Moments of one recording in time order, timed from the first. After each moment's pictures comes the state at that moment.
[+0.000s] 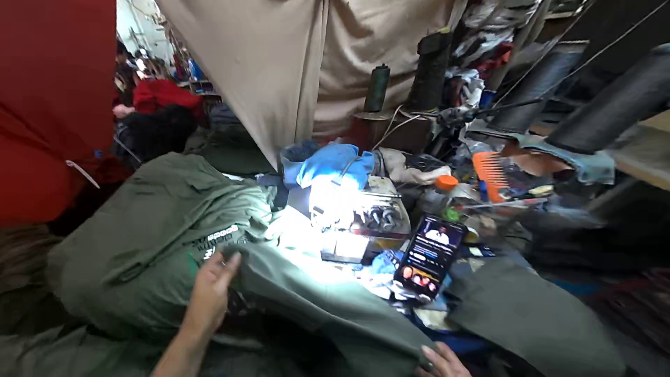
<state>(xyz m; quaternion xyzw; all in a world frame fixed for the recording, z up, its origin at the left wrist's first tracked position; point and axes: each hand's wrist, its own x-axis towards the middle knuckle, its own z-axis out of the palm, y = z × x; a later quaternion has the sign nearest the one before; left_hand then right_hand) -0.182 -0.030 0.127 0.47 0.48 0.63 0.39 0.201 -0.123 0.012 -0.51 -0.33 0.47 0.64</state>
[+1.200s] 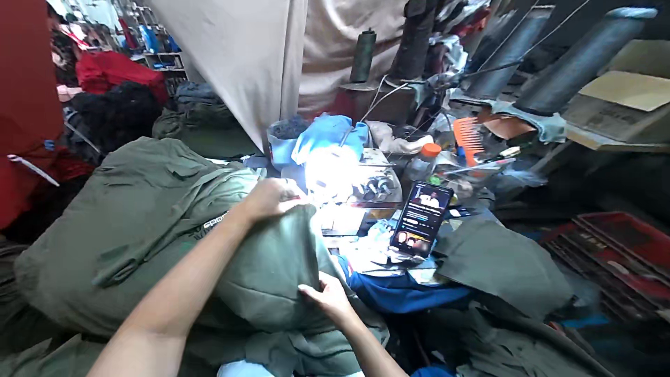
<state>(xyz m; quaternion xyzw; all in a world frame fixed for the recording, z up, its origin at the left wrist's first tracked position) -0.162 0.142 0.160 0.93 0.21 0.28 0.07 0.031 -0.031 -0.002 -0.52 -0.57 0.46 0.43</state>
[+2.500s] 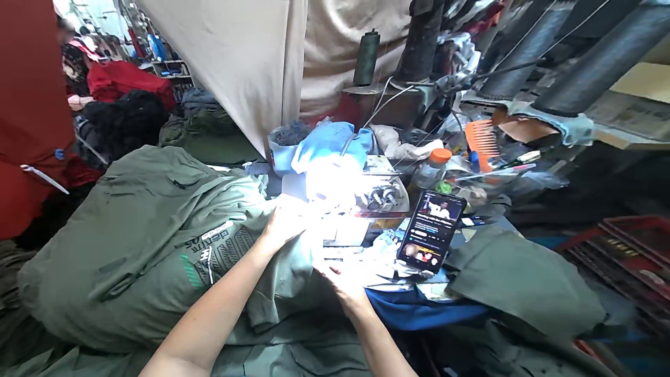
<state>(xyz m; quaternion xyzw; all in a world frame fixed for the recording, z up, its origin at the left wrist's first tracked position) -0.107 0.130 0.123 0.83 0.48 0.26 0.15 0.053 0.015 0.033 -0.53 -0.47 0.49 0.50</state>
